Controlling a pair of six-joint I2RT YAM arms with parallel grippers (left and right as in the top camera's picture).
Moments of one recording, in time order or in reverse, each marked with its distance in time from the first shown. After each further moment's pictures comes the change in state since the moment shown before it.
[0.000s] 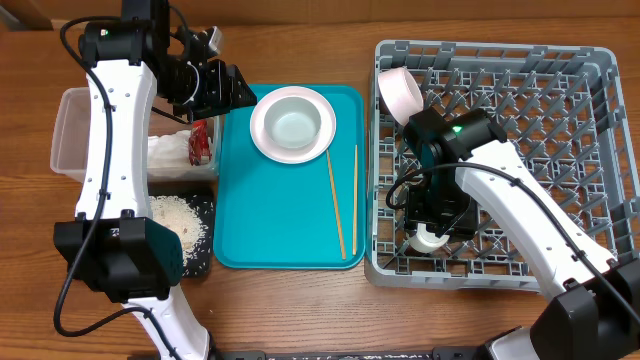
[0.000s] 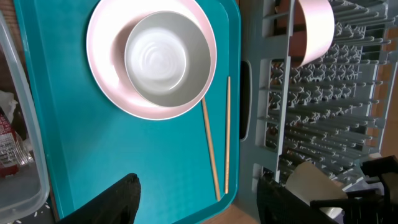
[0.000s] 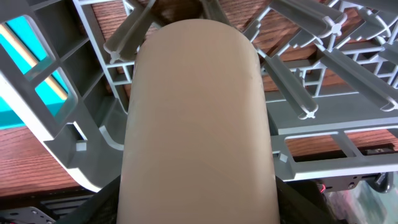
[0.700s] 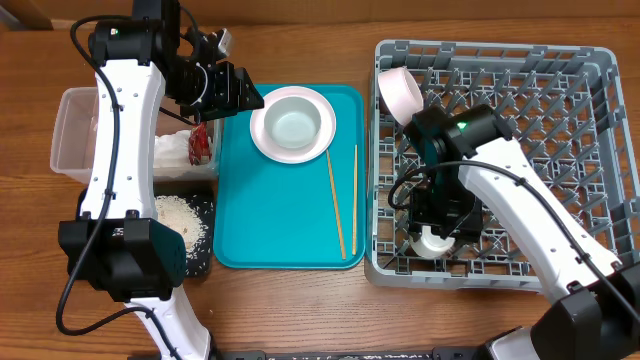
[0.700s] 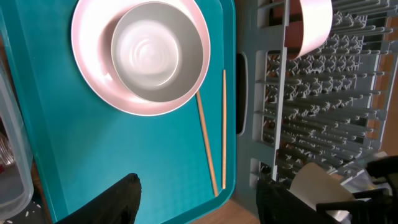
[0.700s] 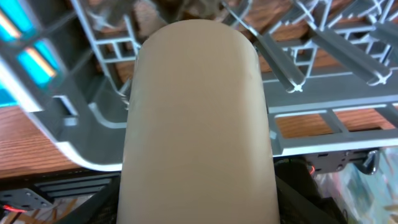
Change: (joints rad) left arm -0.026 0.000 0.000 -0.011 -0.004 0.000; right arm -0.009 -0.003 0.025 -0.084 -0.012 -0.025
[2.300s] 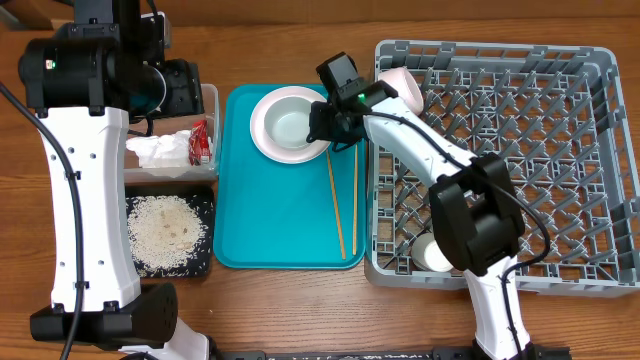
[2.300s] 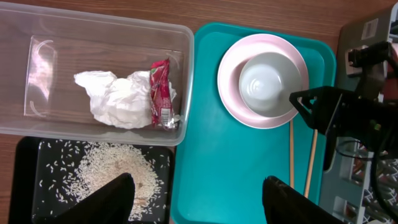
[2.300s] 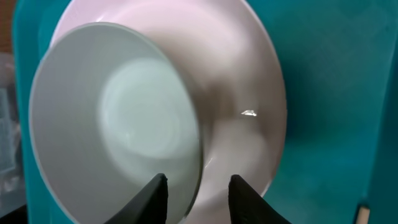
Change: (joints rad) left arm 0.000 -0.235 0.105 -0.094 -0.512 -0.110; right arm 0.113 0.622 0.419 0.954 -0.060 0.049
